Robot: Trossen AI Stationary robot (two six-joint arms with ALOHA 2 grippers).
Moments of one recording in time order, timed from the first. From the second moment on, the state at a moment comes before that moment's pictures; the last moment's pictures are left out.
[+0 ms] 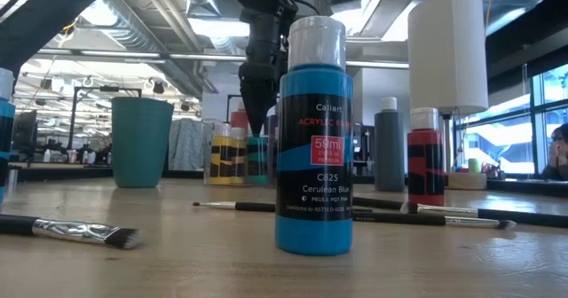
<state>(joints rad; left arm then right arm) 0.32 2.16 1.92 -1.33 -0.03 0.23 1.05 2.03 1.73 -0.83 0.82 0.94</state>
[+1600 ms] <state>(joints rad) 0.32 2.17 1.92 -1.31 -0.05 0.19 1.05 2.03 1.73 -0.82 0.81 0.94</state>
